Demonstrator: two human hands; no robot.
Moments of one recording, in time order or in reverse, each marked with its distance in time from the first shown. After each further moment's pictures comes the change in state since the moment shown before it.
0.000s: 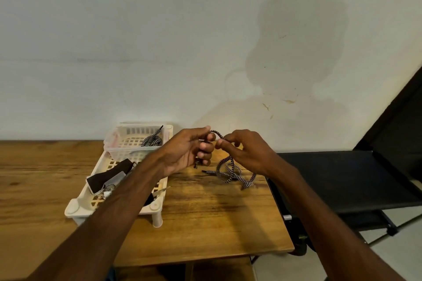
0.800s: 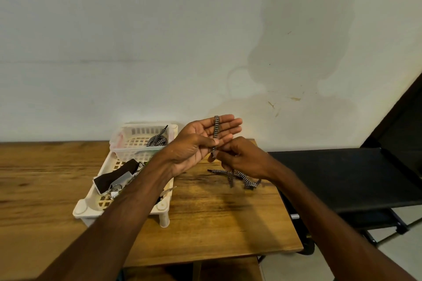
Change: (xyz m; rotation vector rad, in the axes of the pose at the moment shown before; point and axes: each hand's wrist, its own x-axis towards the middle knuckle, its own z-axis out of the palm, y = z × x) left_hand 0.003 0.000 0.007 -0.161 -0.083 0.280; right_hand 0.001 -0.006 0.021 0.239 -0.204 0.007
